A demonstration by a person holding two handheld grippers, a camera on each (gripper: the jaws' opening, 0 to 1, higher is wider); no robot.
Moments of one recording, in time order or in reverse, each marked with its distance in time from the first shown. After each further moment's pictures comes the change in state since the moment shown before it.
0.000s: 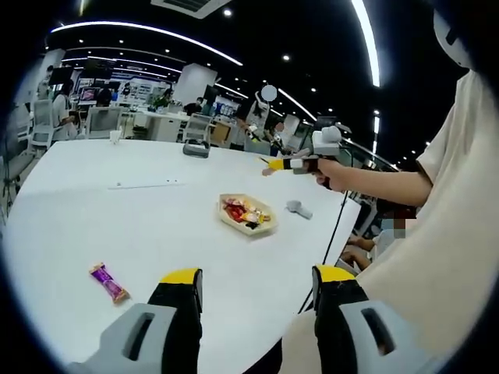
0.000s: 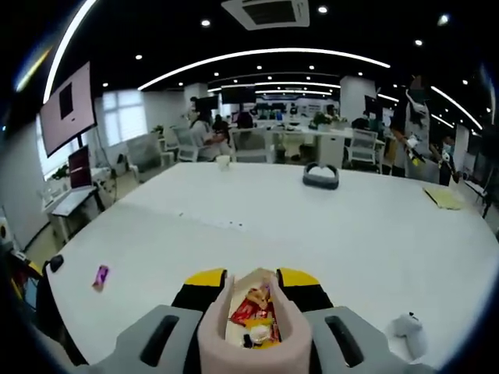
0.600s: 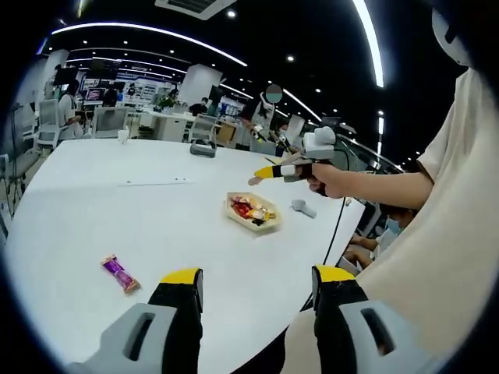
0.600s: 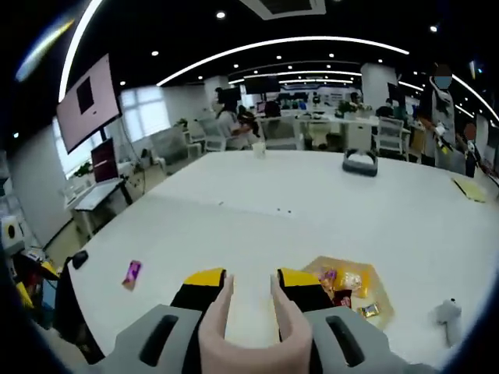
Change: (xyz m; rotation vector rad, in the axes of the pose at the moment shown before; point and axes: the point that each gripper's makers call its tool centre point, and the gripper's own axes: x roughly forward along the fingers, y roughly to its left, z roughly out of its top) left arm -0.026 0.011 -0.008 -0.012 -0.008 0.037; right arm 0.026 0.095 -0.021 -0.002 0.063 0.168
